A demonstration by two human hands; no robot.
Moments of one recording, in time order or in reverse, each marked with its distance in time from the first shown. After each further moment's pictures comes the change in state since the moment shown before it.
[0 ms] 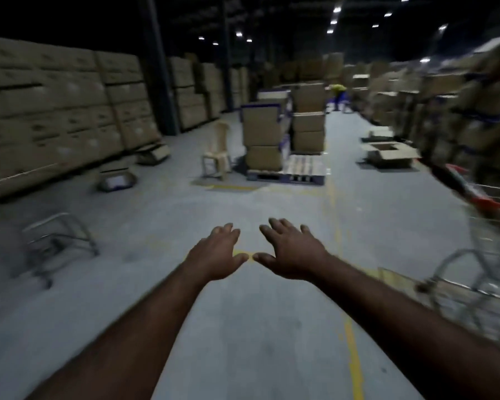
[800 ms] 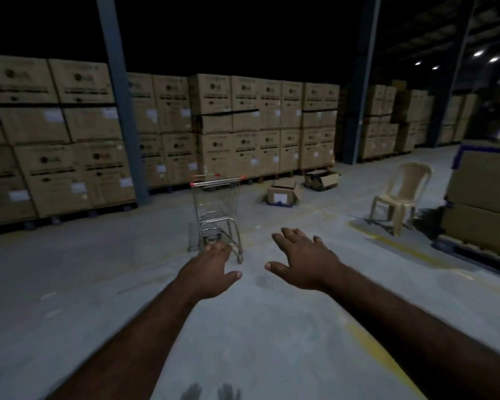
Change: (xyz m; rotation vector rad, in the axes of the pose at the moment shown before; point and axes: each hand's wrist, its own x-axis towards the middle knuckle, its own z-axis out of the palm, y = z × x) left_hand 0.092 -0.375 -0.076 -0.008 0.160 -0.766; right_hand 0.473 -0.189 -0.011 0.056 -0.013 -0.680
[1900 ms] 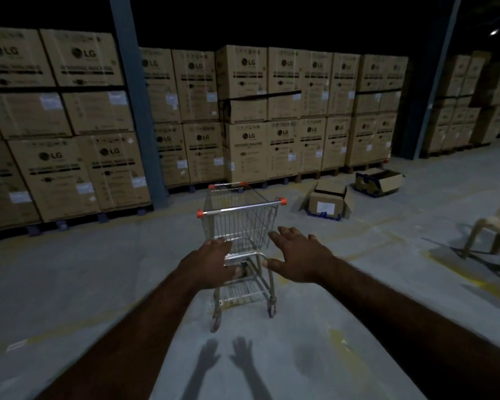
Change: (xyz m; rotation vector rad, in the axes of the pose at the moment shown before) left_hand 0.714 -0.325 0.059 0.029 -0.086 -0.166; right_hand 0.806 0.147 0.121 0.050 -0.080 -0.139
